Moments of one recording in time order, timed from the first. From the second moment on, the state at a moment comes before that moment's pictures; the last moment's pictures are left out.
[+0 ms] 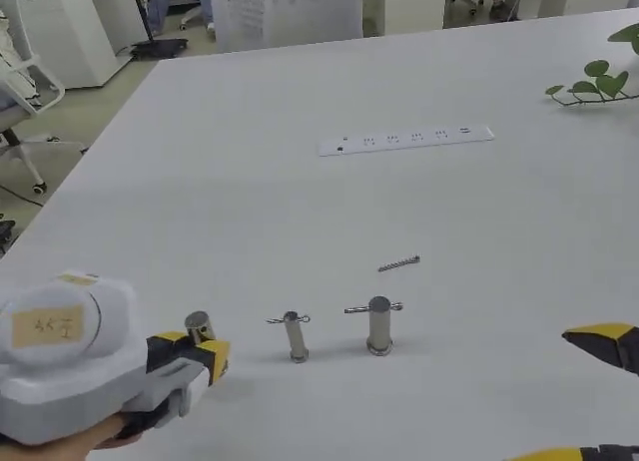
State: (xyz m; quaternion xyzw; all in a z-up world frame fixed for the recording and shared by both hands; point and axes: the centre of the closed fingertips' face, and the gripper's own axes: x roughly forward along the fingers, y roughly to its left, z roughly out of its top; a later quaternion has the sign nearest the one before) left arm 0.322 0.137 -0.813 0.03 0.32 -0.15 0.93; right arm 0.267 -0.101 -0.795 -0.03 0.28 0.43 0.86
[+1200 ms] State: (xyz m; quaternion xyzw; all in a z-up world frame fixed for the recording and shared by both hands) left arm 0.309 0.067 -0.830 0.05 0.33 -0.20 0.92; right arm 0.259 -0.105 -0.803 -0.04 0.30 0.44 0.85
